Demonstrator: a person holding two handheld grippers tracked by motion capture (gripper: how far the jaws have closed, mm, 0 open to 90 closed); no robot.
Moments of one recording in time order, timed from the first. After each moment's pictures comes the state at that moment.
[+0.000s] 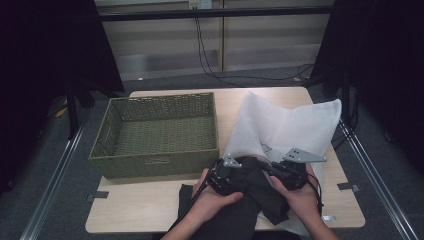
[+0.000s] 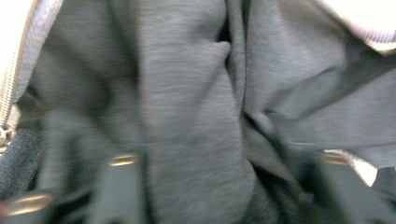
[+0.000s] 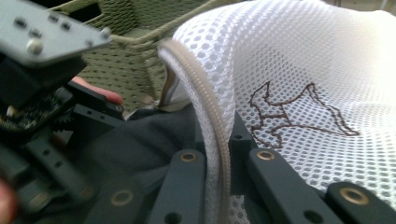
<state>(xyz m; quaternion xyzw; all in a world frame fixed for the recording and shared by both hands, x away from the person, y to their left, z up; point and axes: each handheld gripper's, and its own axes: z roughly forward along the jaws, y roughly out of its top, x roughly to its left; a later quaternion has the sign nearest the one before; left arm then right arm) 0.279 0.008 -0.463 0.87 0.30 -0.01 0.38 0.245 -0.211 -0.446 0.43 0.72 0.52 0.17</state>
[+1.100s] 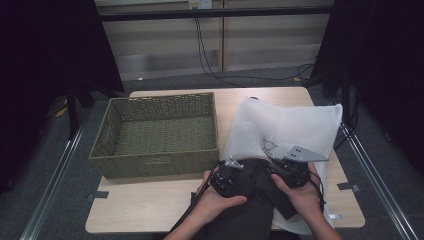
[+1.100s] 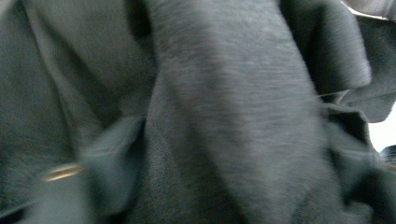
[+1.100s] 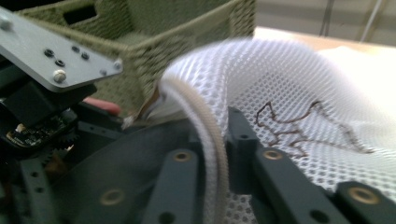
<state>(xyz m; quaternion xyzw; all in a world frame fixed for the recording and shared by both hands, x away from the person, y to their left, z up) 0.279 -0.002 -0.477 0.88 0.29 -0.04 0.38 0.249 -0.214 -0.444 0.41 0.73 0.51 0.20</state>
